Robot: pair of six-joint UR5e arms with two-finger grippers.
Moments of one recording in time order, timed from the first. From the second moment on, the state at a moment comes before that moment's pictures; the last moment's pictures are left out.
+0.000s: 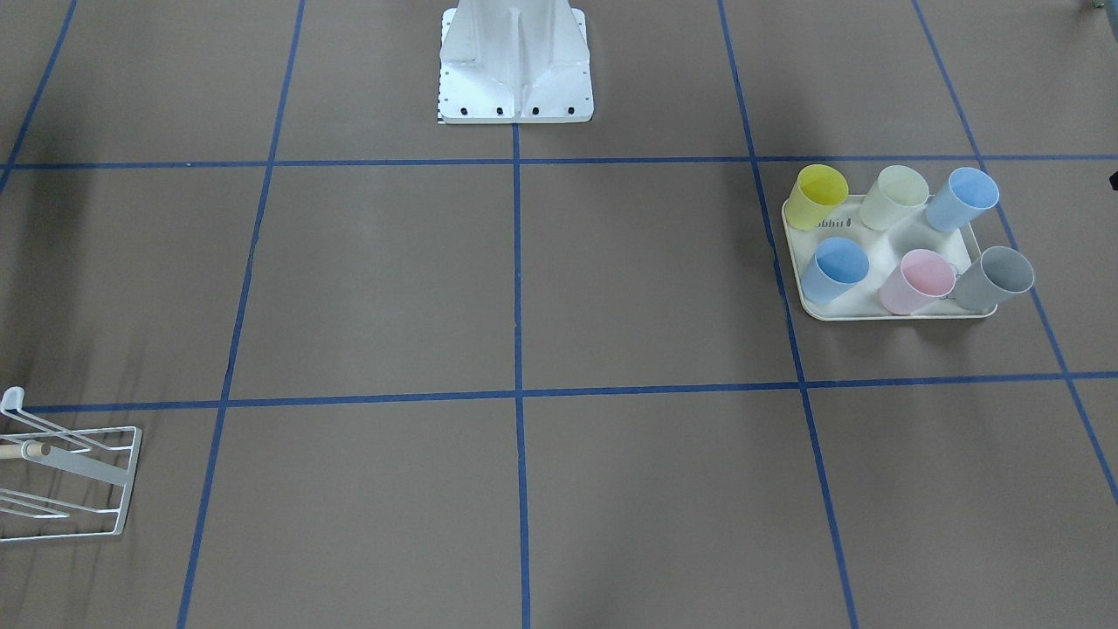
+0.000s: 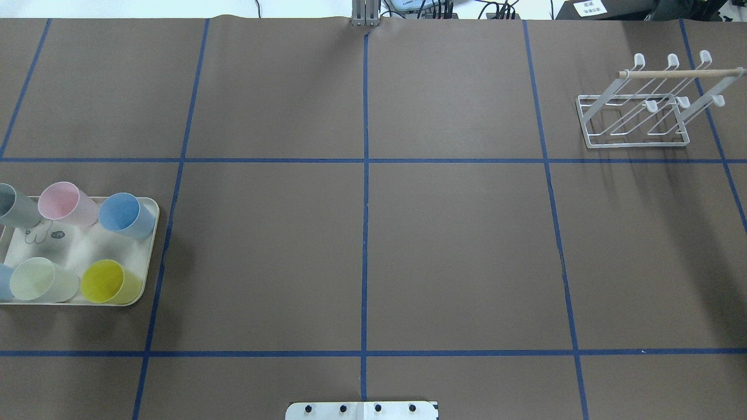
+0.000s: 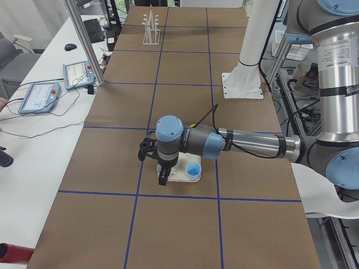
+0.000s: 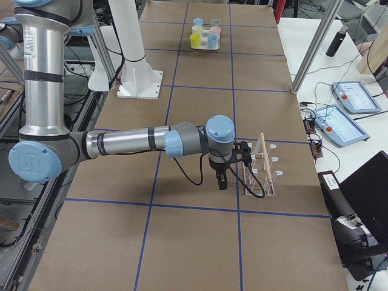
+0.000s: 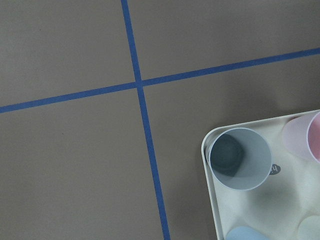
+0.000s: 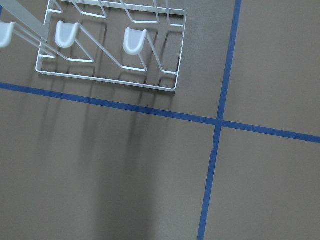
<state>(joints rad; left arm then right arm) -1.51 -1.40 -1.84 -1.68 -2.36 0.00 1.51 -1.64 1.78 -1.51 2.36 0.02</state>
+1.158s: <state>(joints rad) -1.29 -1.29 -1.83 -1.87 -2.36 -0.17 1.51 -1.72 1.82 -1.43 2.42 0.03</state>
